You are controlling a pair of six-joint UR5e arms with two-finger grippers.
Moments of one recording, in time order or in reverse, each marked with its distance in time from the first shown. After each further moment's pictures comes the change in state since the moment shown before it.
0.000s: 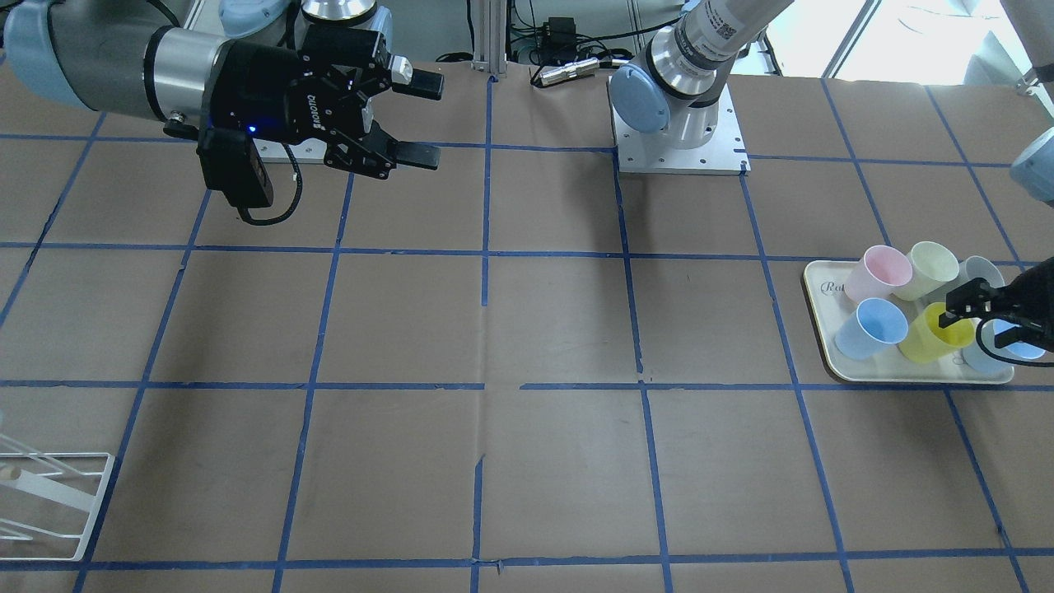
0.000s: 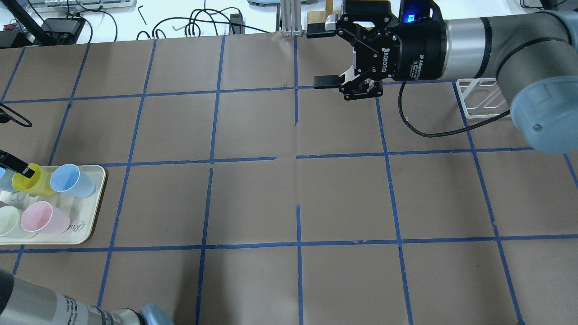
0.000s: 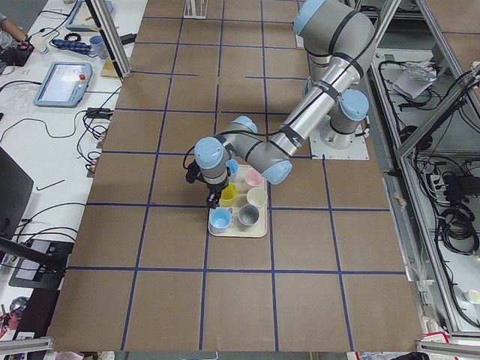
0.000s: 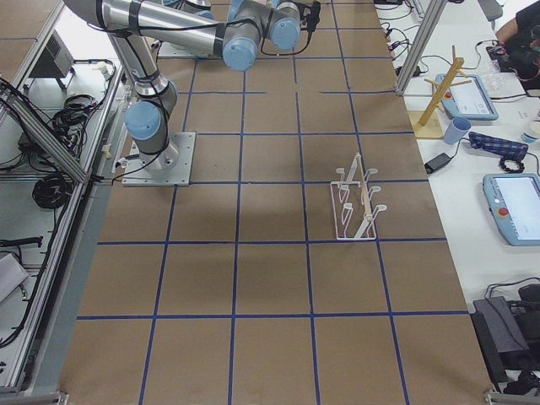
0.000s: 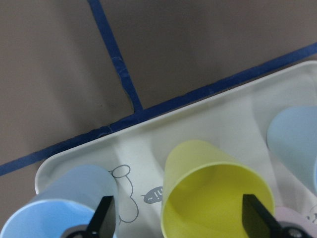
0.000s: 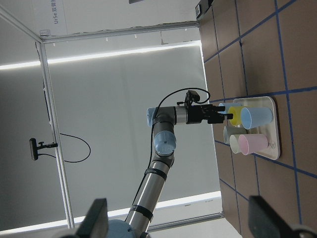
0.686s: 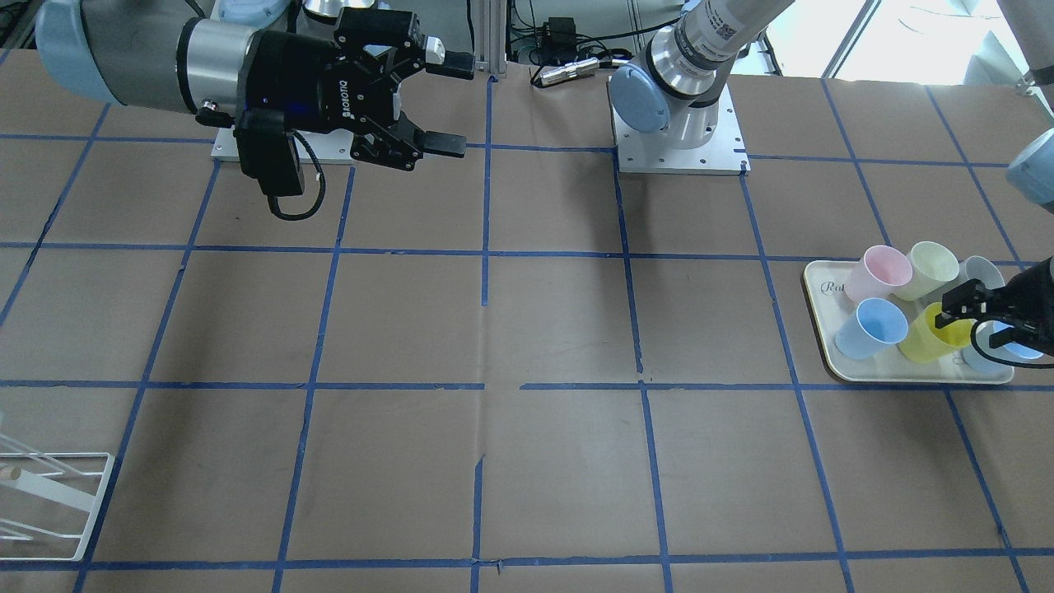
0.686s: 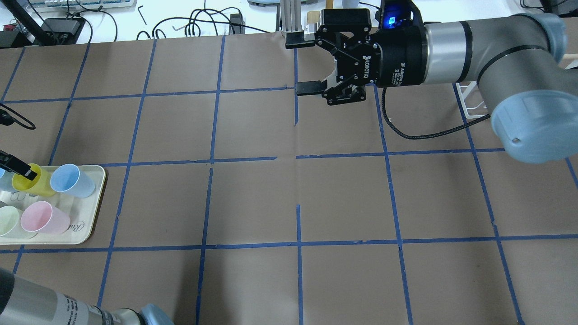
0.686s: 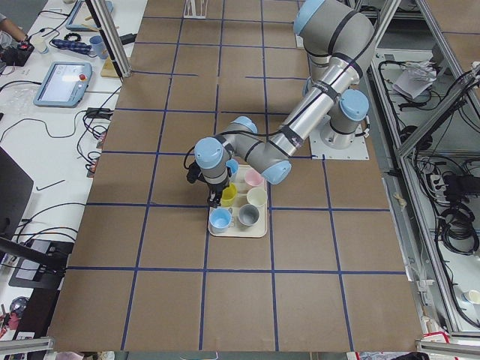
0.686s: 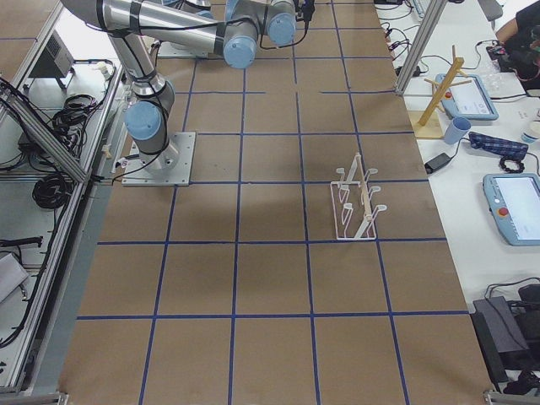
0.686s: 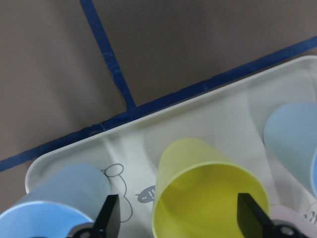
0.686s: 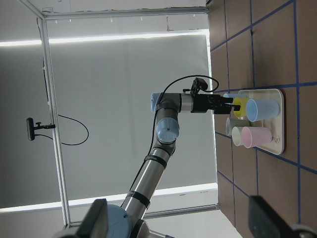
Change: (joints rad) left arm -0.003 -0.008 -0.007 0.004 0.011 -0.001; right arm 0.049 0.002 0.012 -0.055 0.010 0.009
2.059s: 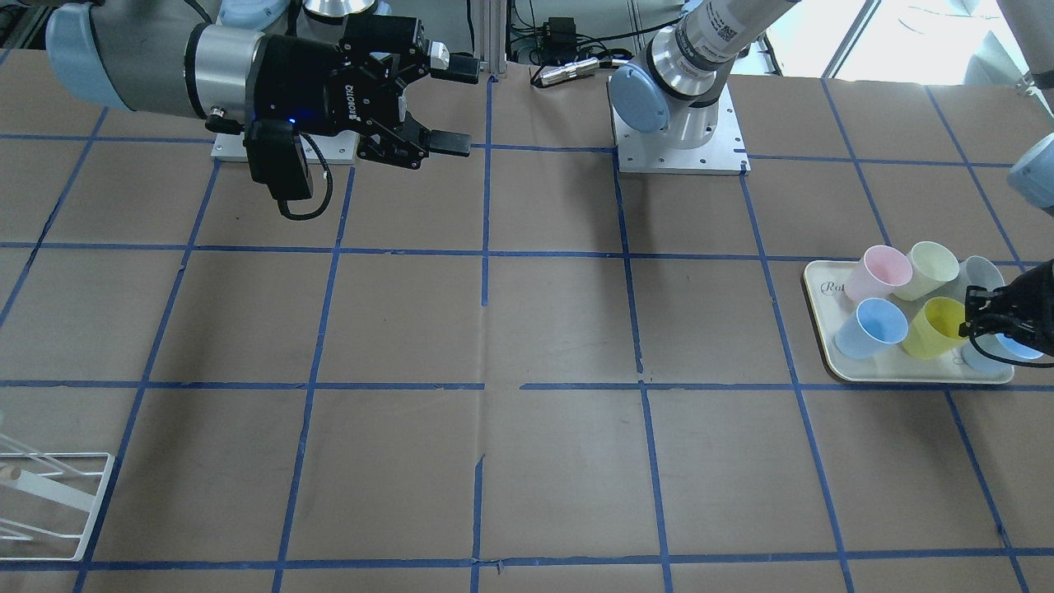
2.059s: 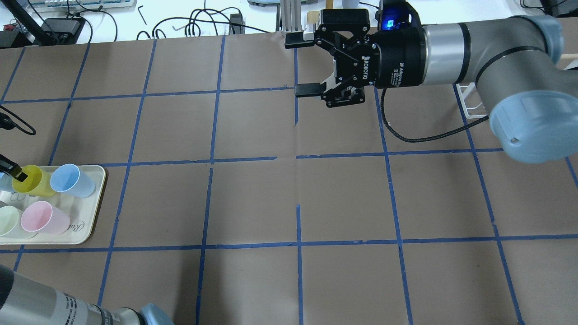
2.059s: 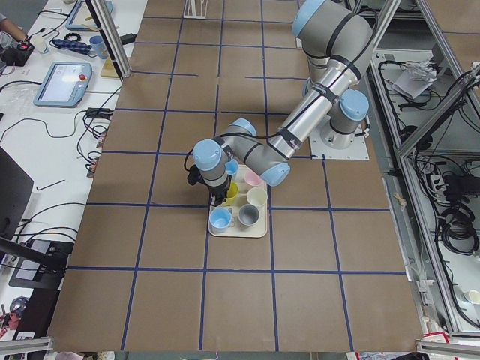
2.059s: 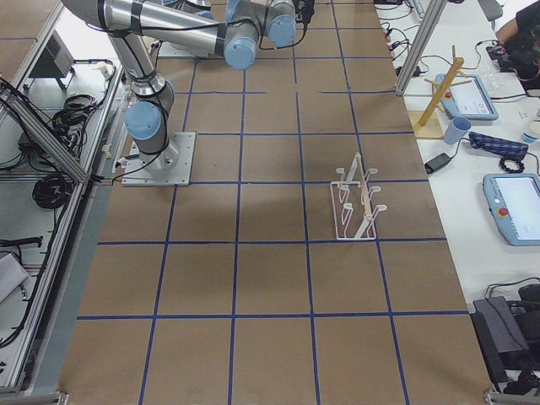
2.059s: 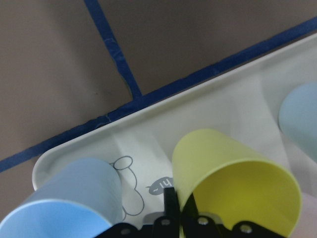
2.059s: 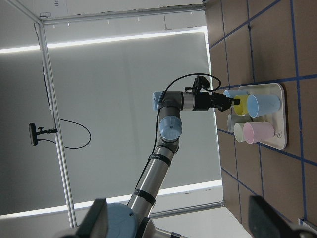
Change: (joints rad) left arm -0.002 0.000 0.016 -0.002 0.042 0.052; right arm 0.001 0.001 0.001 0.008 0.005 0.034
